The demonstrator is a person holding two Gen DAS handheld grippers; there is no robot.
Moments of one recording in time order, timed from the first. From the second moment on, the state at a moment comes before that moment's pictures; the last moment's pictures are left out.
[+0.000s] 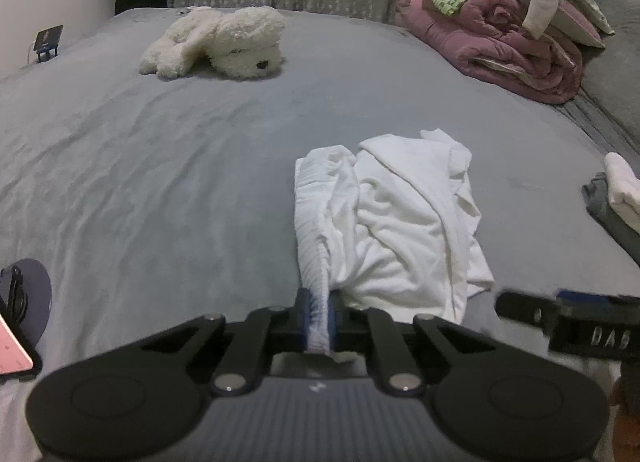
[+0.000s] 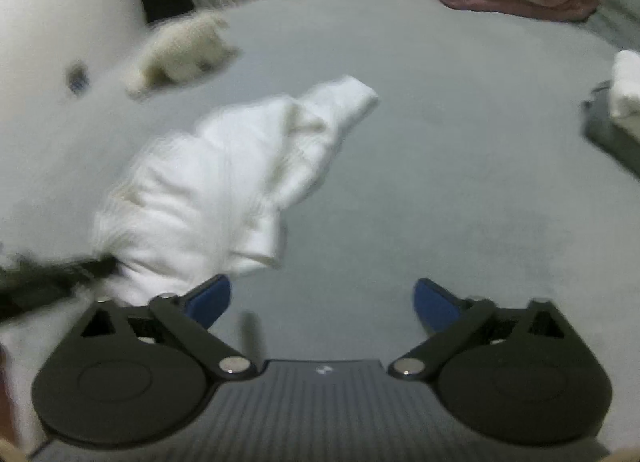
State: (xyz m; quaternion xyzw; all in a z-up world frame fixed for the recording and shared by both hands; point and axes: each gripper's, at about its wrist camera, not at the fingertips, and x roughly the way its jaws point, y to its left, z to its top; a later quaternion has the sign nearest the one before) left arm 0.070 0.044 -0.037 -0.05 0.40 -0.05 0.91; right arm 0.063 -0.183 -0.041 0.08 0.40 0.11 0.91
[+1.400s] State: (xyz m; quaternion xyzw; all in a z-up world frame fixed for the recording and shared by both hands) left arm -0.028 0.043 0.011 -0.01 0.39 -0.13 0.91; right arm -0.026 -0.169 0.007 0.06 0.30 0.19 0.93
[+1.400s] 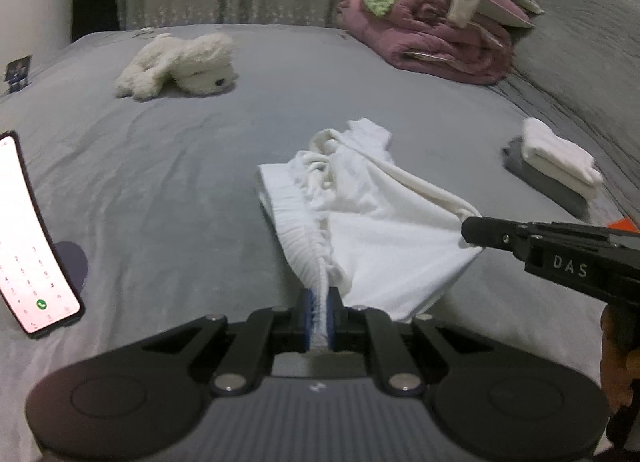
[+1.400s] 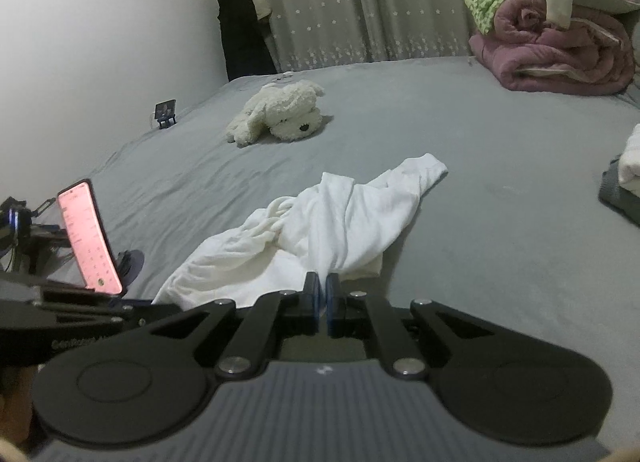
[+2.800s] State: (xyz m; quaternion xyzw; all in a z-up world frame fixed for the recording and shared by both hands) left arm -0.060 0.053 -0.023 -0.01 0.46 -0.24 0.85; right arm -0.075 -0.189 -0.026 0.06 0.39 0.22 0.89
